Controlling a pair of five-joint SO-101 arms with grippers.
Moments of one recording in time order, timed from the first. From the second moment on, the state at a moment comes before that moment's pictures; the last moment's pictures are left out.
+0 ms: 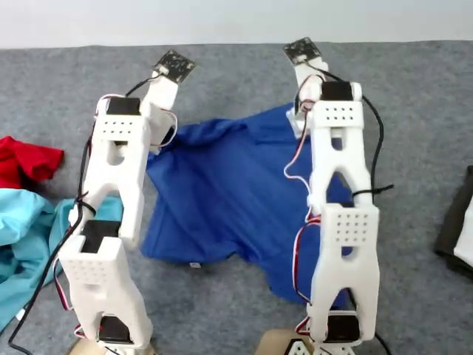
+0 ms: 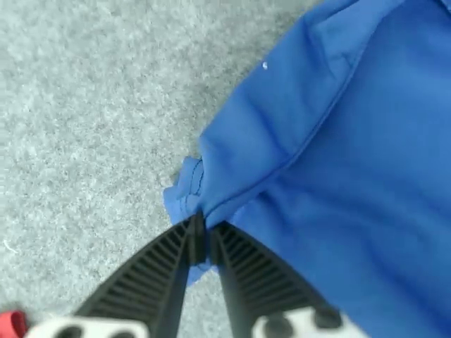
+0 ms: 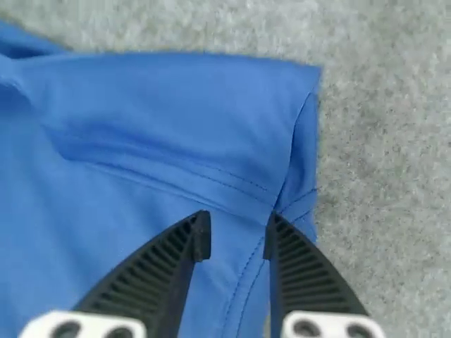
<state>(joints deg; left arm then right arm) -1.1 26.7 -16.2 70.9 -20.1 -4.6 57.6 -67.4 85.5 19.1</state>
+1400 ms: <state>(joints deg) -1.2 26.7 -9.1 66.9 -19.7 -3.7 73.1 -80.2 82.9 14.0</state>
